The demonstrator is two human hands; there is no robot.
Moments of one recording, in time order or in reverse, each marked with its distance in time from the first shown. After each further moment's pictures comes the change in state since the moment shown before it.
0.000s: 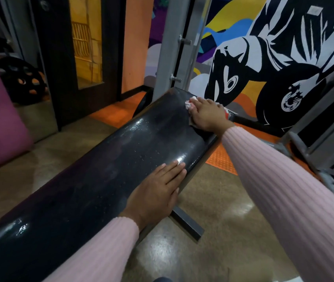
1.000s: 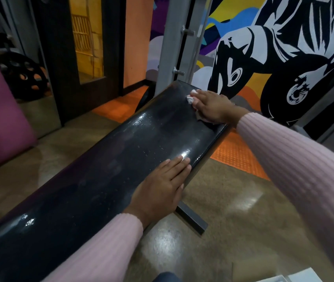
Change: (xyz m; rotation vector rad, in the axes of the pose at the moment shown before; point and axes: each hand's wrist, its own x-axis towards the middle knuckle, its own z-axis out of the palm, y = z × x) left_hand 0.000 0.000 0.003 -0.004 0.007 0.009; right_hand 0.006 0.013 -0.010 -0.023 -0.149 -0.188
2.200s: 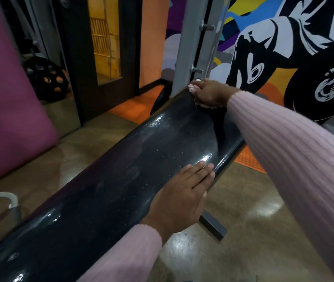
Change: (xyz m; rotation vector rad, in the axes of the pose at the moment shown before) left_hand 0.001 0.002 0.000 0.000 -0.002 0.004; right_hand 0.085 -0.033 -0.005 0.057 -0.065 0.082
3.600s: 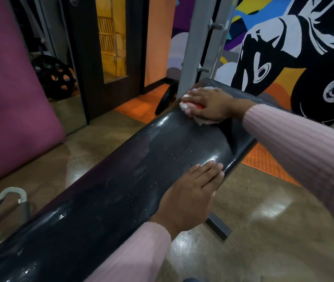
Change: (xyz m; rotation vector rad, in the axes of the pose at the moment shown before) left_hand -0.002 -0.002 0.000 -0.005 0.010 -0.014; right_hand -0.037 -0.031 0.011 -0.177 -0.022 -0.363
